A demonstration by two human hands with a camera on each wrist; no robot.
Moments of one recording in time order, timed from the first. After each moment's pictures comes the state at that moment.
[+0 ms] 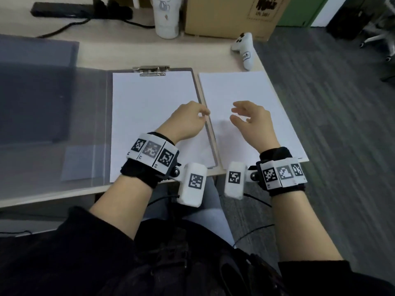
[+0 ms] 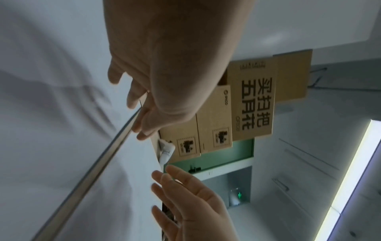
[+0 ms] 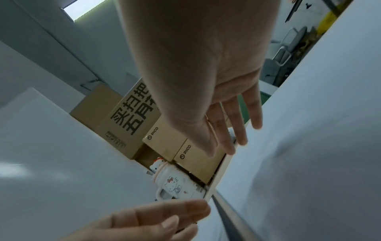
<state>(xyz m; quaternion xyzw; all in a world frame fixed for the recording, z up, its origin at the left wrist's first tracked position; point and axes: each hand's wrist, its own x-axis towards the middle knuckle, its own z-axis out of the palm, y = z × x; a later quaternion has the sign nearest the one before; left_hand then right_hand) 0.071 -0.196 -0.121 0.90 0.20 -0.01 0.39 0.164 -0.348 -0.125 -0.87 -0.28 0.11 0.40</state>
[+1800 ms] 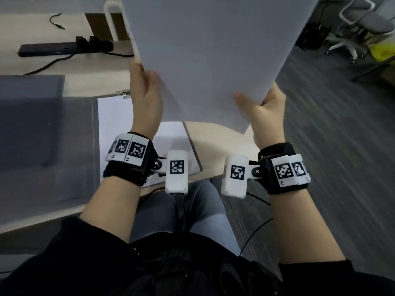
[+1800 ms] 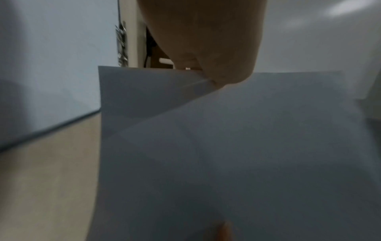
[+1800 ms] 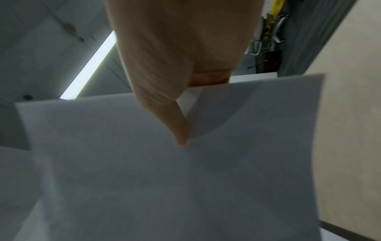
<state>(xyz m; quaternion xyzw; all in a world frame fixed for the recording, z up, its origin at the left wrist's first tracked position) 0.071 -0.188 -0.081 0.65 0.14 0.43 0.61 0.153 -0.378 -0.064 -0.64 -0.25 0.00 0.73</state>
